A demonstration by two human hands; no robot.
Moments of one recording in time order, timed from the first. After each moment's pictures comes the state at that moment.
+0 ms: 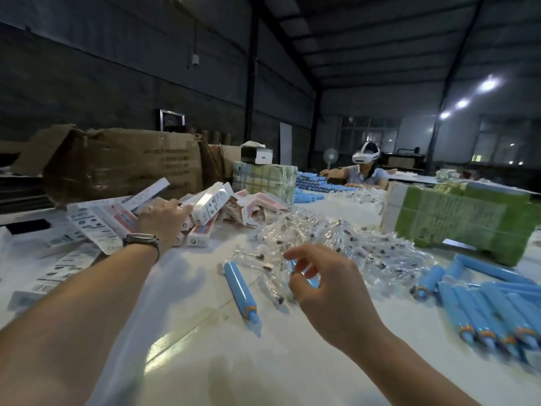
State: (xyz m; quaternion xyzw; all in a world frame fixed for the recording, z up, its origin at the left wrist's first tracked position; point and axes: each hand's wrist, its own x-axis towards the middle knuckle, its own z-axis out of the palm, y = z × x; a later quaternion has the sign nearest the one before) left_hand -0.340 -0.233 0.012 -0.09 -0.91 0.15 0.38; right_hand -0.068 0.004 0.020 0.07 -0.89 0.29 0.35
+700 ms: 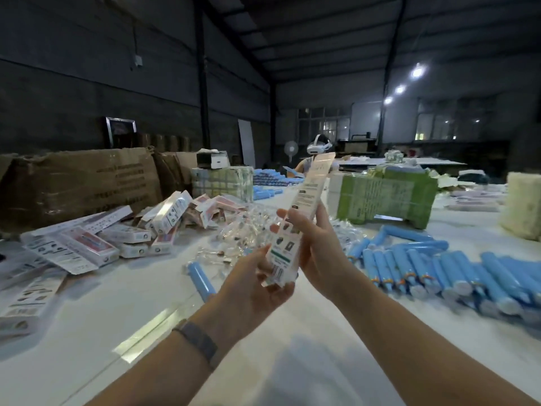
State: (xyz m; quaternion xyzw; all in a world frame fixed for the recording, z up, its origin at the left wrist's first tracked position) left_hand -0.051 -0.080 0.037 -0.08 -0.41 -0.84 -0.34; right_hand -0.033 0.052 0.057 0.10 -0.54 0.81 0.23
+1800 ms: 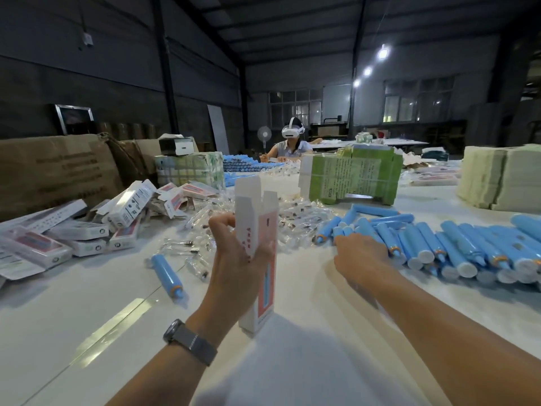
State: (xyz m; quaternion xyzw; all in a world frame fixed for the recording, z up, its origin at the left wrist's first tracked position) left_hand -0.065 -0.046 0.000 -0.39 -0.65 -0.63 0.18; right_hand -0.007 0.178 -0.001 -0.32 -0.93 -0.07 0.13
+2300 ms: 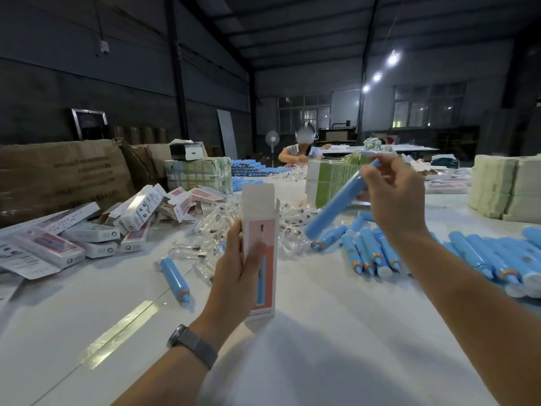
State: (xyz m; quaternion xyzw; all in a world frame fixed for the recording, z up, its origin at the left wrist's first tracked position) left_hand -0.073 -0.055 -0.008 -0.41 -0.67 -0.61 0.14; right_hand 0.033 0.153 0.098 -0.06 -0.70 0.41 0.58
